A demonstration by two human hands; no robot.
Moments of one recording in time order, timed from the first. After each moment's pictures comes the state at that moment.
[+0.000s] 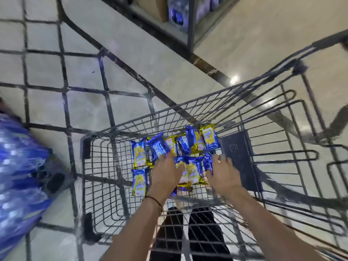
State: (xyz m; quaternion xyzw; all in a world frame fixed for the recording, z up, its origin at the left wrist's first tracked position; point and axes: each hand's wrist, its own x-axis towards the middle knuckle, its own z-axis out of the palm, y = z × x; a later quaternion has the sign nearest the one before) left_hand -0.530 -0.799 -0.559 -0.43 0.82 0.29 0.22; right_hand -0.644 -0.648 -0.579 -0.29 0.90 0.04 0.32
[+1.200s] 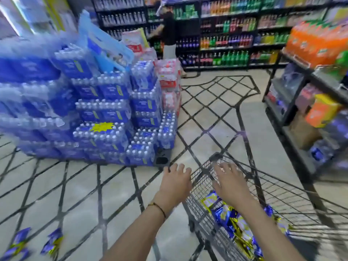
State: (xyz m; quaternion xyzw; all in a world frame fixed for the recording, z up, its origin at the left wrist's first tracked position) left_hand -0.230 -0.639 -0.255 -0.62 0.79 -0.01 0.02; right_hand -0.436 -0.652 -0.254 -0.80 0.60 -0.03 0.03
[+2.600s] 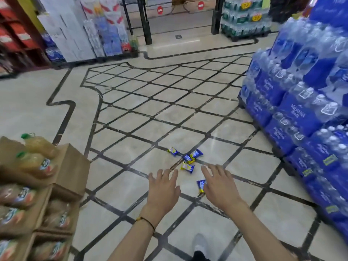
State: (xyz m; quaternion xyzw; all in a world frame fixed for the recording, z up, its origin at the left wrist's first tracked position) left_hand 0.607 -0.188 -0.343 -0.98 0.19 0.05 0.03; right_hand 0.578 -0.399 -0.337 -1.00 -0.03 0.07 0.00
